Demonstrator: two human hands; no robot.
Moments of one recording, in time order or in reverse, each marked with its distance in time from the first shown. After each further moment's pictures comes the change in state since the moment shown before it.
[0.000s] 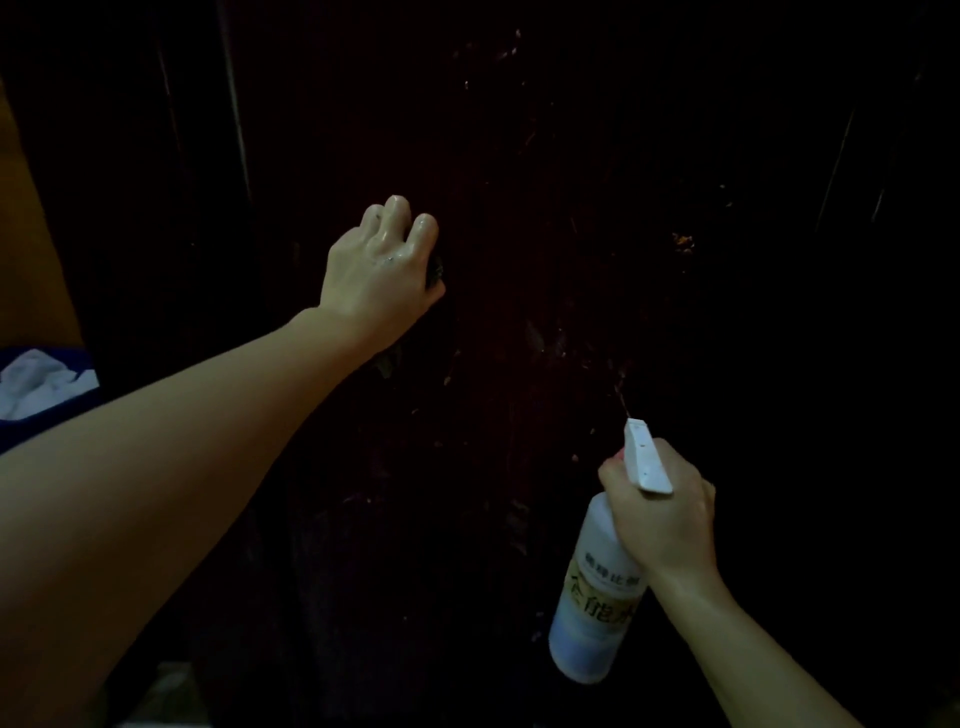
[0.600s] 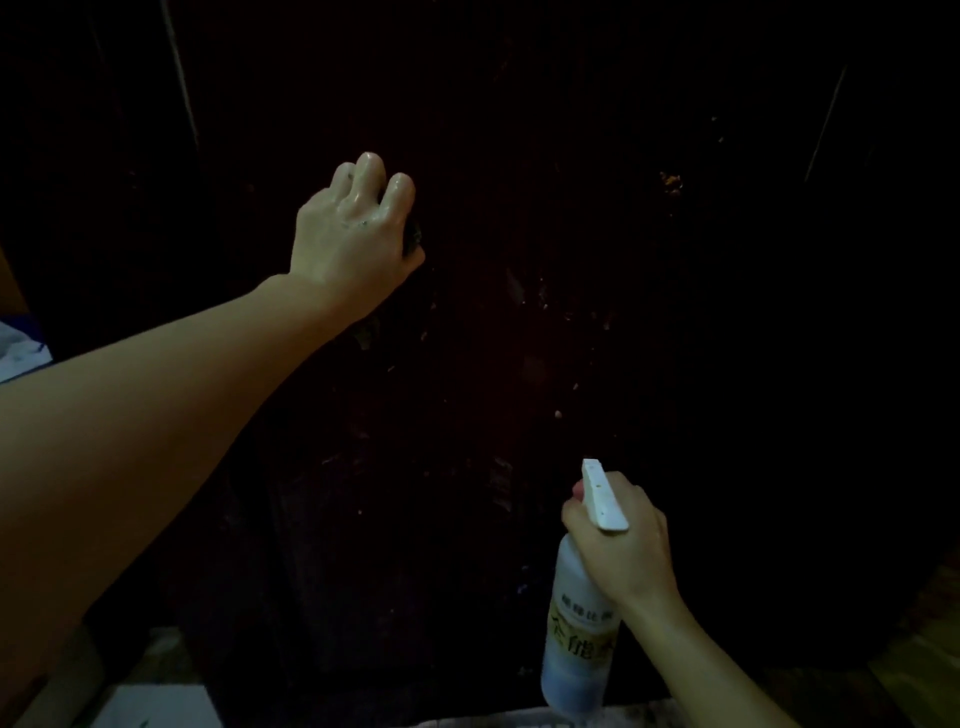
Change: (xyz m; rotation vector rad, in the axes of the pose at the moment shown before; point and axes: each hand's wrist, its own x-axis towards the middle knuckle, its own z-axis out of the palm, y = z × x) left_hand -0.011 0.007 0.006 -0.015 -0.012 0.010; right_hand -0.048 0.053 0.012 -0.061 -0.223 0.106
